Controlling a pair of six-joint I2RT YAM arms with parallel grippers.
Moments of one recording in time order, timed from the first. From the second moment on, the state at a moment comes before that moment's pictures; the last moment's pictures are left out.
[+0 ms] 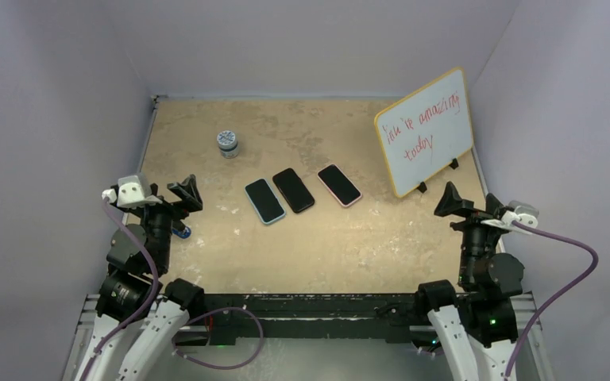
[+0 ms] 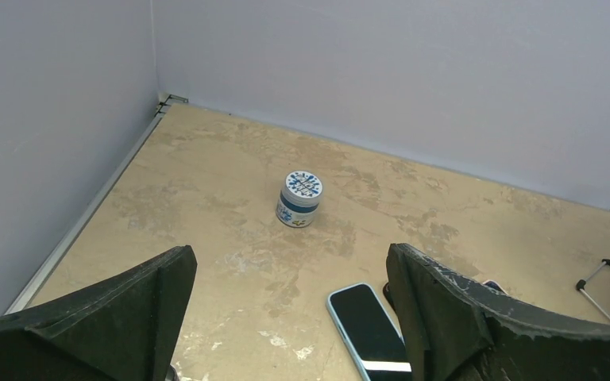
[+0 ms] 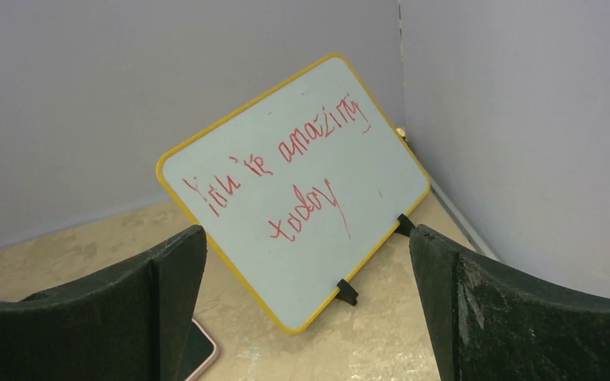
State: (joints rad) left arm -0.39 0.30 0.71 -0.35 -0.50 -0.21; right arm 0.17 0.10 0.63 -0.32 0.38 0.14
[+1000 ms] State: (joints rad) left arm -0.49 0.34 0.70 -0.32 -0.50 -0.21; right arm 0.17 0.70 0.83 -0.38 -0.18 0.38
